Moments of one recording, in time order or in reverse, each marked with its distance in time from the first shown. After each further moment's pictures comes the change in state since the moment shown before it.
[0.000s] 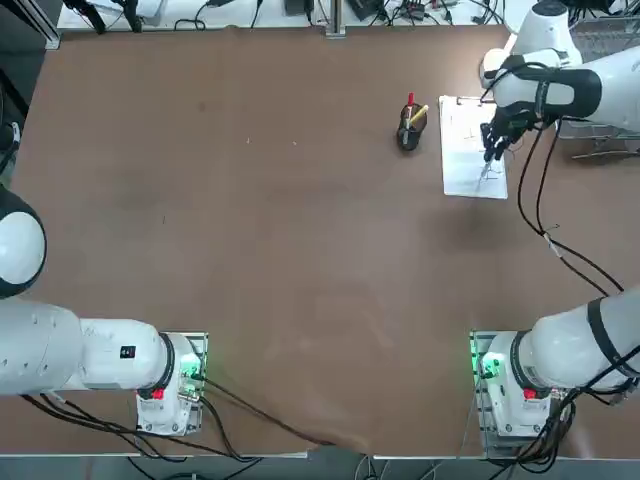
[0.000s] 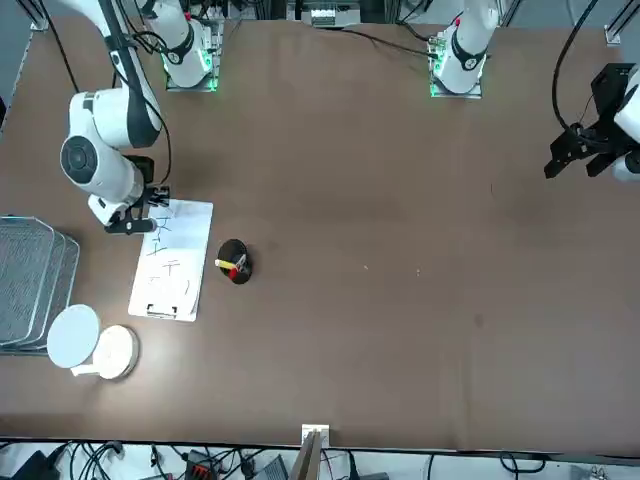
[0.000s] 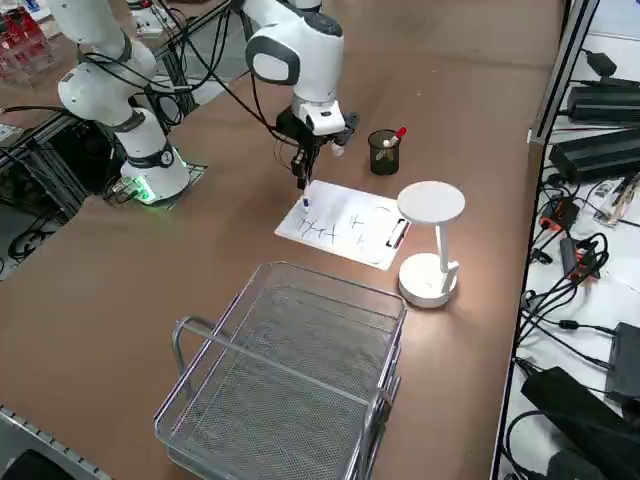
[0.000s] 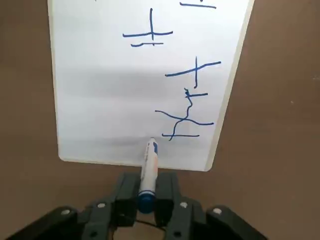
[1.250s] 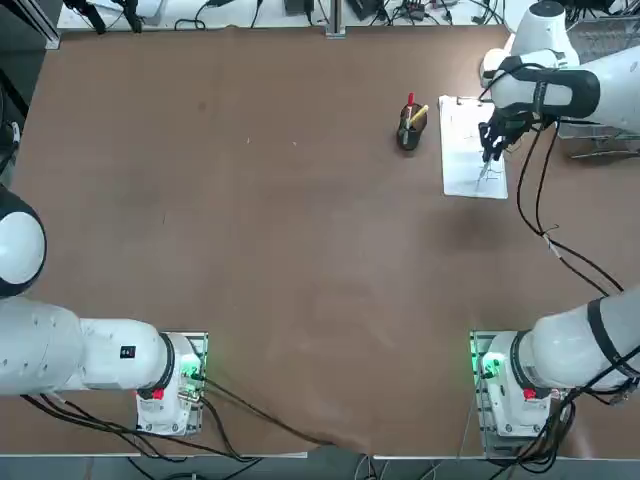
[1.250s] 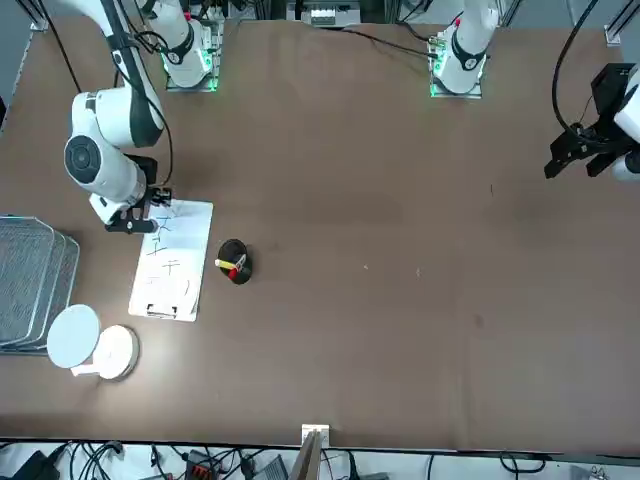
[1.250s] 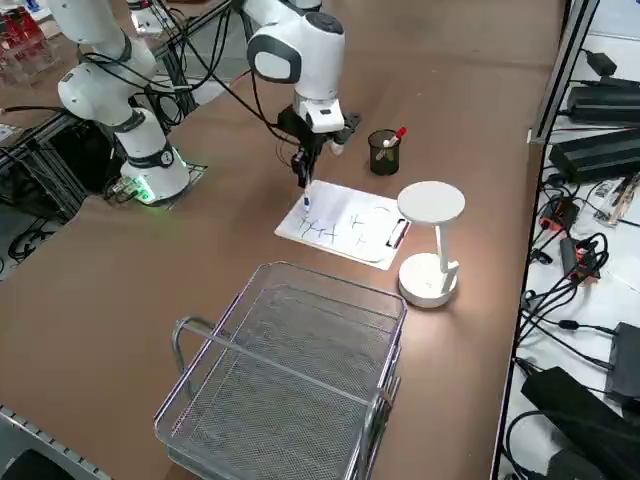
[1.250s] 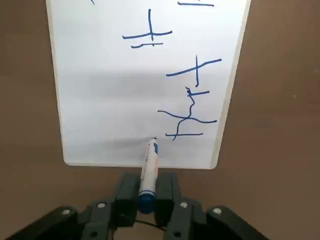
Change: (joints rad) arm 0.001 0.000 0.016 0.000 -0.003 0.001 0.058
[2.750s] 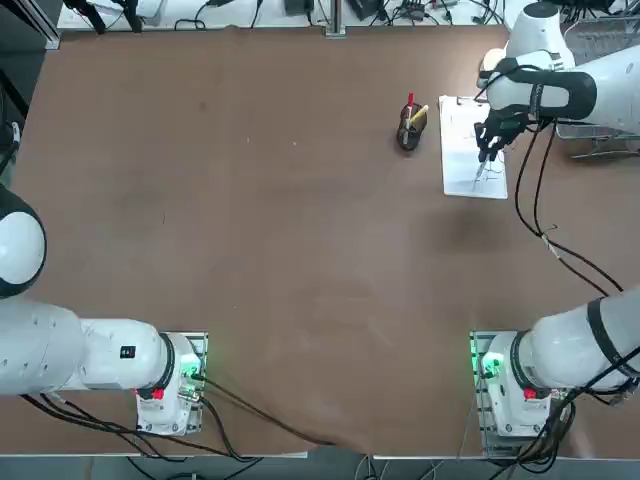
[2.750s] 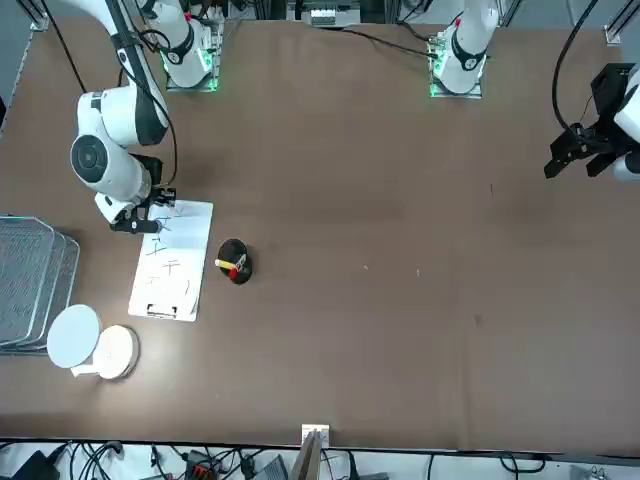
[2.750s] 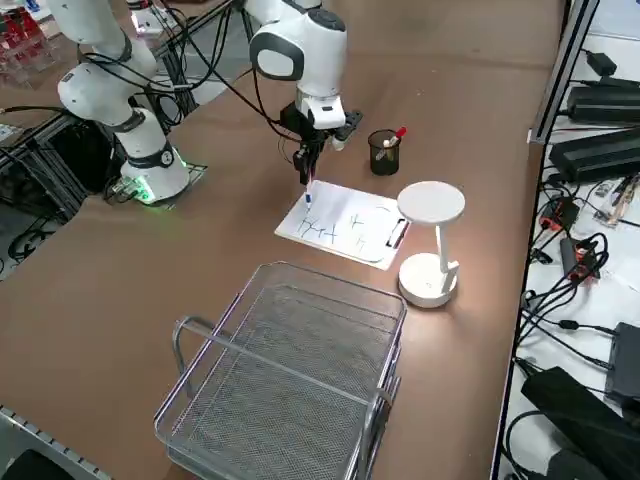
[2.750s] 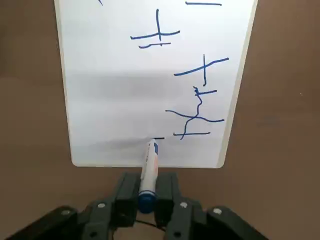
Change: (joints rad) arm 0.001 0.001 0.018 0.000 0.000 0.002 0.039
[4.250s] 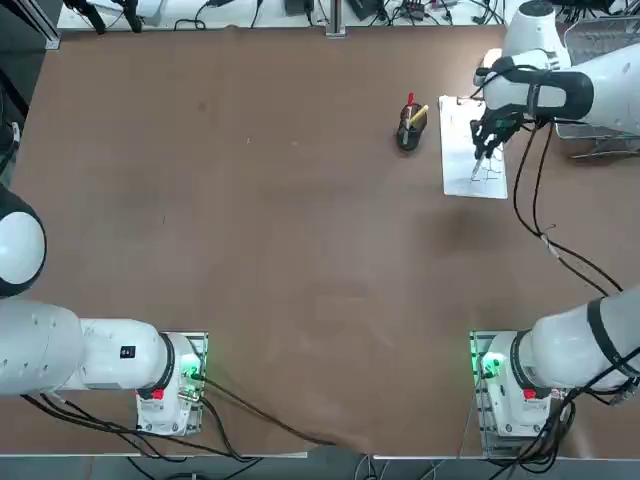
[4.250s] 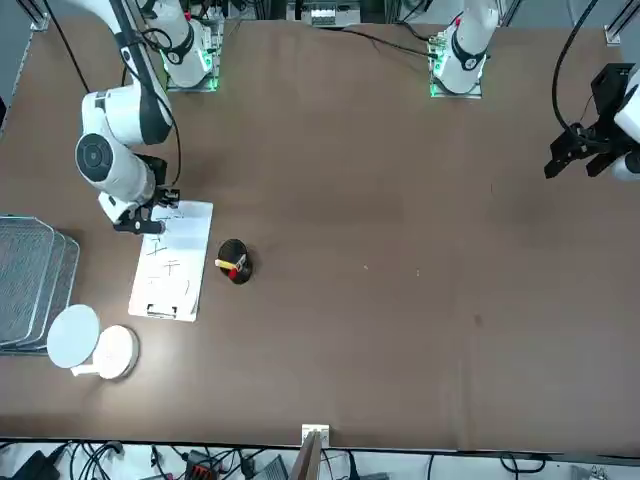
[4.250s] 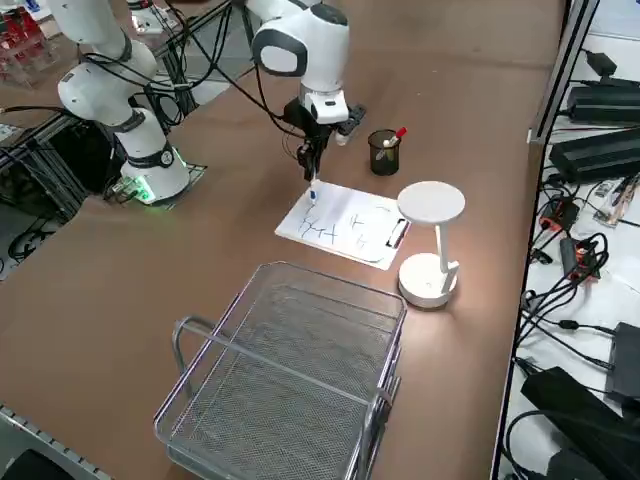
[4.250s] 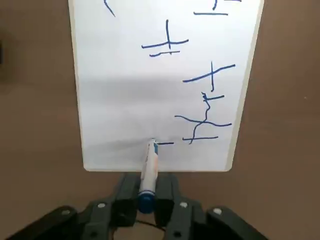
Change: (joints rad) arm 0.001 0.002 0.023 0.016 0.000 0.009 0.033
